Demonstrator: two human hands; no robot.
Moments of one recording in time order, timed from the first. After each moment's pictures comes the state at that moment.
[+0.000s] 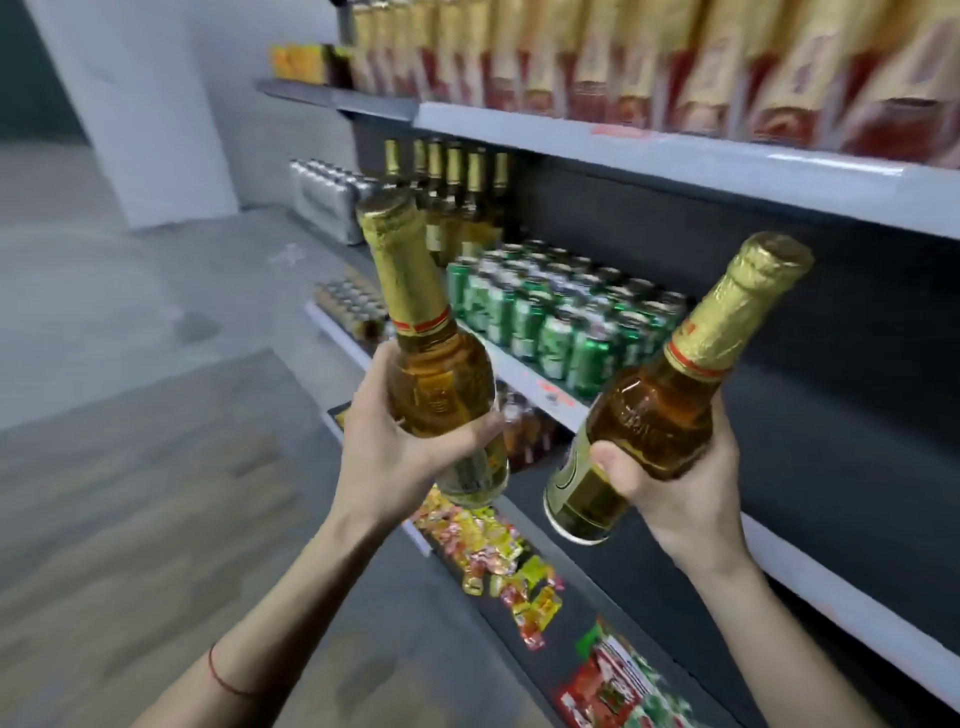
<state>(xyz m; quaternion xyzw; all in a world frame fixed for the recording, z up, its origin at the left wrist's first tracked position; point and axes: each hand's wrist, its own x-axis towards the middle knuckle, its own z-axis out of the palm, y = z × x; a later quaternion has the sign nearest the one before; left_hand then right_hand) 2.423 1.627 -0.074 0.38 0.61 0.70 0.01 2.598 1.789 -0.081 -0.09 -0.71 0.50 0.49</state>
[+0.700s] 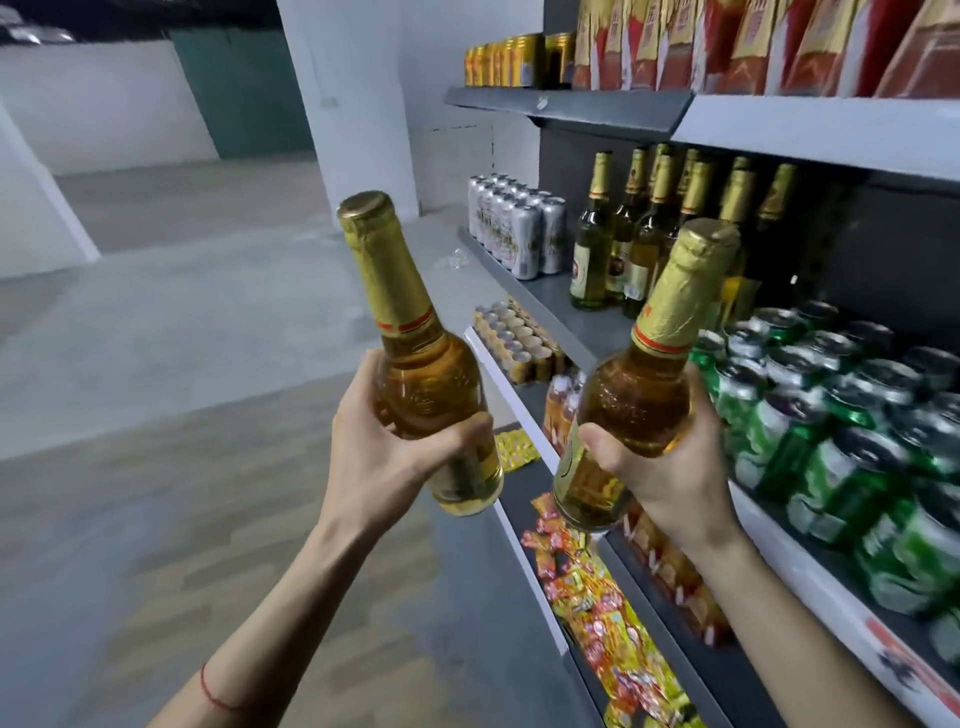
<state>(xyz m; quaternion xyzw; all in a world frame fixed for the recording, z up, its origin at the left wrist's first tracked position) 2.135 1.633 -0.064 0.25 0.70 0.66 -0.10 2.218 1.859 -0.103 0.00 -0.70 0.61 0.37</state>
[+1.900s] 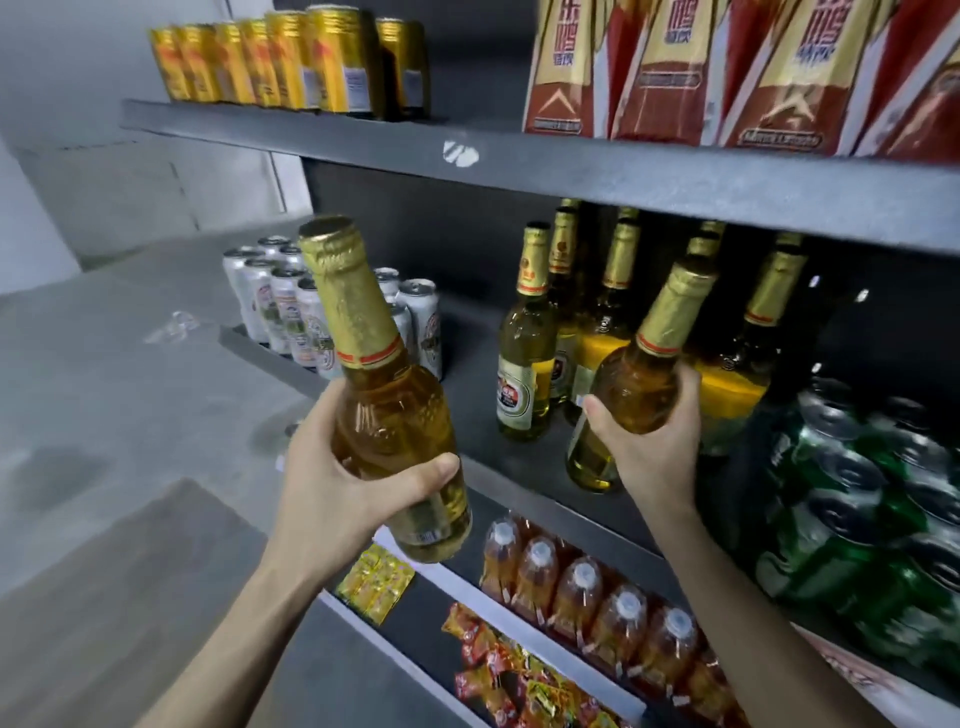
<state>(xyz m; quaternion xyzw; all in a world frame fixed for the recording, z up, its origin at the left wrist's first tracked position) 1.686 1.798 -0.060 0.46 0.60 0.65 0.12 1.873 2.010 -0.127 -0.34 -0.65 0.34 0.59</state>
